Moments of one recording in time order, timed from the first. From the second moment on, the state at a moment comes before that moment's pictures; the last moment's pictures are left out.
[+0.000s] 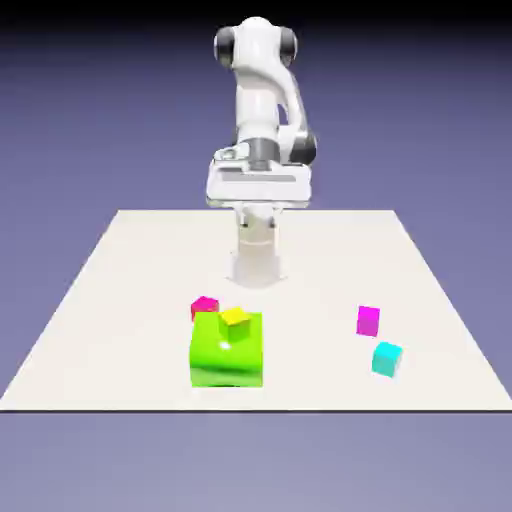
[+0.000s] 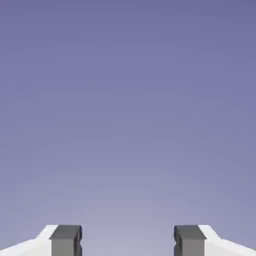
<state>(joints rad) -0.01 -0.59 0.04 -2.80 0.02 3.00 0.79</state>
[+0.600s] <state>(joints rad) -0.32 -0.83 0.70 -2.60 0.38 2.53 1.56</state>
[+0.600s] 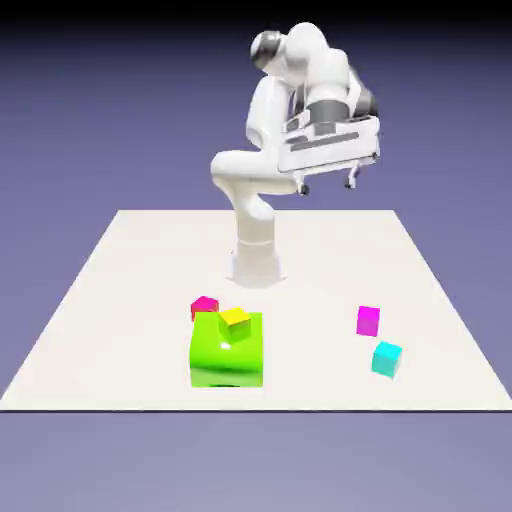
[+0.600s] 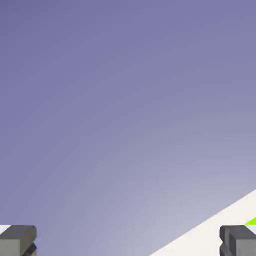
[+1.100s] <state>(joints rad) -0.58 -1.04 1.24 -2.44 0.68 2.13 2.20</state>
